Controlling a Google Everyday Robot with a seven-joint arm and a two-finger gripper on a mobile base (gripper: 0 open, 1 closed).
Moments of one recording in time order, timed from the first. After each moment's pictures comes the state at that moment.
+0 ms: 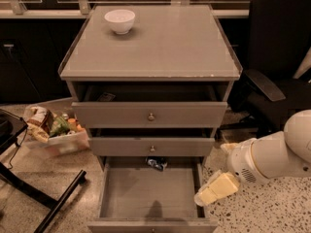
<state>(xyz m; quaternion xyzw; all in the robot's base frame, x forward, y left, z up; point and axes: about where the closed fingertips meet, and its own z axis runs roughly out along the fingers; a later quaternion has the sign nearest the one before) 0.394 -0.158 0.729 -0.41 0.86 0.19 0.24</state>
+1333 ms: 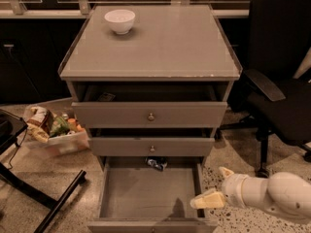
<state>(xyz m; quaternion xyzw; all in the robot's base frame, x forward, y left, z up) 0.439 -0.193 0.549 -0.30 0.87 0.23 0.33</state>
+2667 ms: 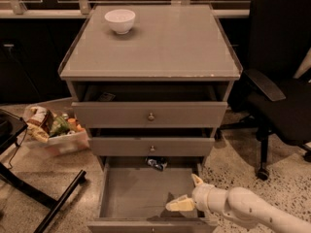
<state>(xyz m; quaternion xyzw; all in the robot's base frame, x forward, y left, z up) 0.483 -0.127 0.401 -0.31 0.83 0.26 0.39</state>
